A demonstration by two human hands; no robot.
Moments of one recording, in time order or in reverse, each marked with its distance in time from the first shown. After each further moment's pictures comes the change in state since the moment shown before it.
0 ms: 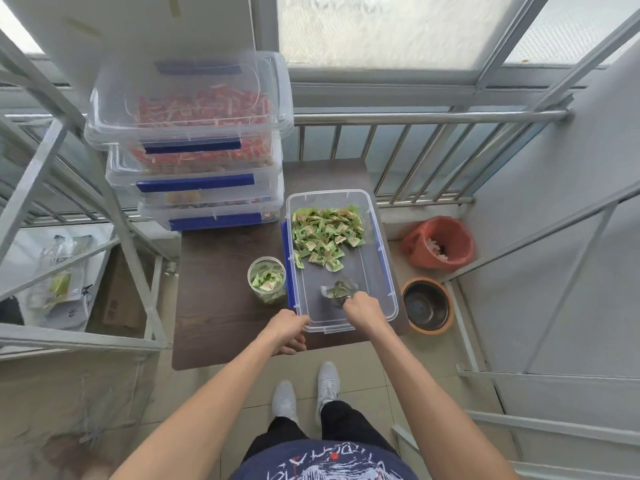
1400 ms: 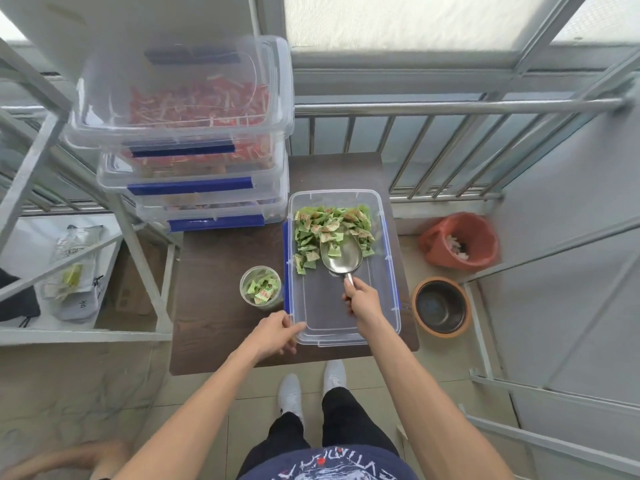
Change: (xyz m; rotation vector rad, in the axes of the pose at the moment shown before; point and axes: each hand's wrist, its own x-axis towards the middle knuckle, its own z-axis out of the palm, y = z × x) left_hand 0.007 0.008 -0.027 0.257 0.031 0.165; right_hand 0.090 0.001 0.016 0.884 -0.076 -0.039
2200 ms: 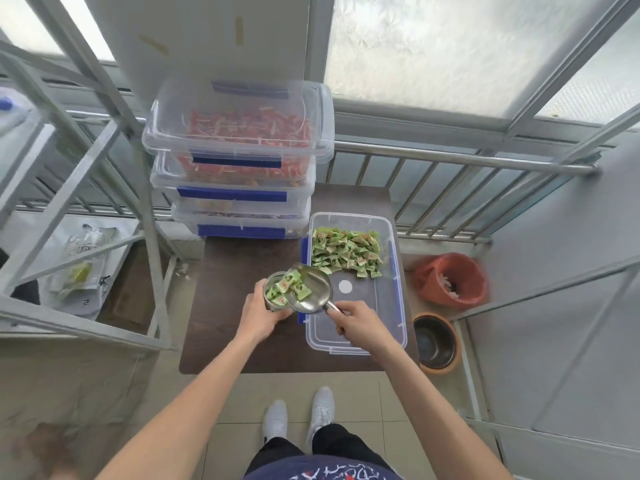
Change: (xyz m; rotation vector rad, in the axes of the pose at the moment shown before) left_hand 0.016 -0.042 -0.047 -0.227 0.463 0.207; right_hand -0.118 -0.046 0.025 -0.728 -0.229 -0.253
